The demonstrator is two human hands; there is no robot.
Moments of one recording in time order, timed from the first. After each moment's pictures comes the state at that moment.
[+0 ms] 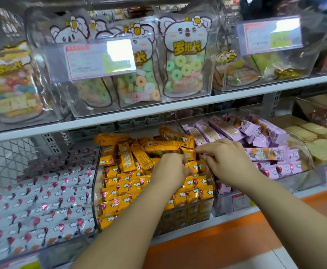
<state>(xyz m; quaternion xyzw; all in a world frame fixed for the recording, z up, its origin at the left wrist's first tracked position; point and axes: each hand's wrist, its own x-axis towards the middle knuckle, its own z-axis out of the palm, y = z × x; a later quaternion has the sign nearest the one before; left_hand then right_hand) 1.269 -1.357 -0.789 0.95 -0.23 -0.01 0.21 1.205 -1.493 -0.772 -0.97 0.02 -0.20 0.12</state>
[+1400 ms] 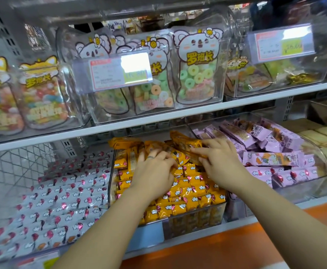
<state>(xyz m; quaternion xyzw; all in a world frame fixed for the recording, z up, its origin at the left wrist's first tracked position) 1.276 -1.294 -0.775 0.95 -0.30 0.11 0.01 1.227 -1.468 -0.776 -0.97 0.01 -0.19 0.13</state>
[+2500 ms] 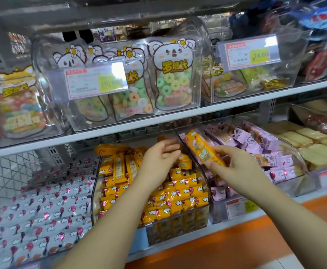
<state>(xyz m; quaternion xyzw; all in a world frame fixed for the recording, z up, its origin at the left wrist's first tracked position) 1.272 -1.340 -0.762 0.81 -0.26 0.00 0.53 1.175 -1.504 -0.762 -0.88 0.03 -0.24 0.40</state>
